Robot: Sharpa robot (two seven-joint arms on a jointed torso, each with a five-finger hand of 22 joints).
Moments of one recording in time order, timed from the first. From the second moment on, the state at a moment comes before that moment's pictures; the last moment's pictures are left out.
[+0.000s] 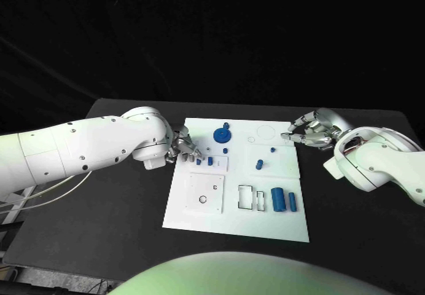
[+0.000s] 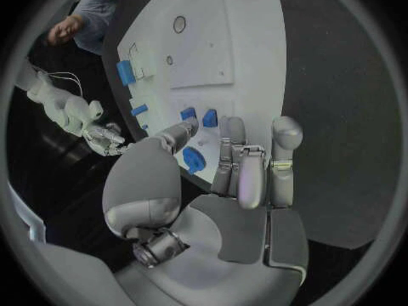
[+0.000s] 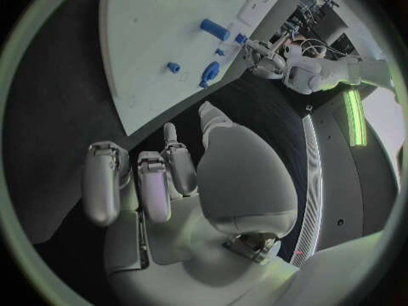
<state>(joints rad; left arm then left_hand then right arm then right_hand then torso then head) 1.24 -0.82 -0.09 1.51 -0.99 0.08 -0.64 0.89 -0.25 0.65 0.06 0.05 0.90 0.08 0.63 0.61 1.00 0.01 1.05 0.50 1.47 -0.04 1.47 1.31 0.12 1.24 0.07 0.97 1.31 1.25 -0.91 -0.14 1.60 -1.02 -0.47 -0.28 1.27 -0.15 0.10 0.29 0.20 0.86 0.13 0.22 0.56 1.40 0.06 1.38 1.31 1.47 -0.01 1.57 1.31 0.04 1.47 0.10 1.37 1.31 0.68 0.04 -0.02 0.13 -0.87</state>
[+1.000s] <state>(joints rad) 1.20 -0.75 -0.09 1.49 -1.31 -0.27 -0.01 1.30 -0.23 0.59 -0.01 0.20 0.83 0.10 0.47 0.41 0.83 0.09 0.69 0.21 1.06 0.01 1.04 0.88 0.17 1.06 0.12 0.40 1.25 1.25 -0.90 -0.14 1.57 -1.00 -0.47 -0.25 1.27 -0.15 0.10 0.29 0.21 0.86 0.13 0.22 0.56 1.38 0.06 1.35 1.31 1.47 -0.01 1.57 1.31 0.04 1.46 0.10 1.32 1.31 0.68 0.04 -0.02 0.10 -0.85</state>
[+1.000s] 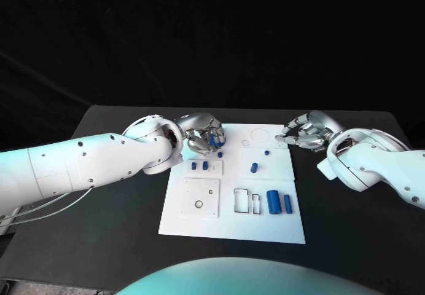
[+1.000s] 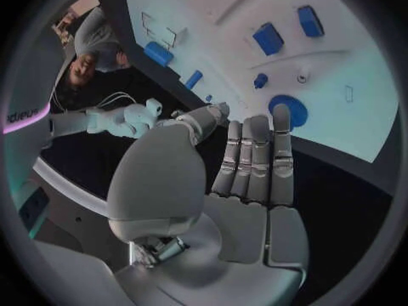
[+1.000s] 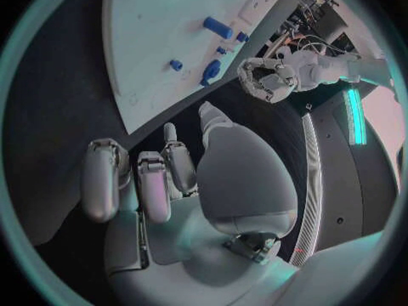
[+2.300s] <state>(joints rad) 1.19 -0.63 -0.09 1.34 -1.68 -0.11 0.02 1.31 -0.23 0.62 0.01 0.12 0.87 0.13 0.35 0.40 0.86 0.09 0.55 0.14 1.12 0.02 1.22 0.94 0.15 1.14 0.12 0.69 1.31 1.24 -0.89 -0.14 1.58 -1.00 -0.48 -0.24 1.28 -0.15 0.10 0.29 0.21 0.86 0.13 0.22 0.56 1.37 0.06 1.35 1.31 1.47 -0.01 1.57 1.31 0.04 1.46 0.10 1.32 1.31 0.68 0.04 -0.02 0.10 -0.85</state>
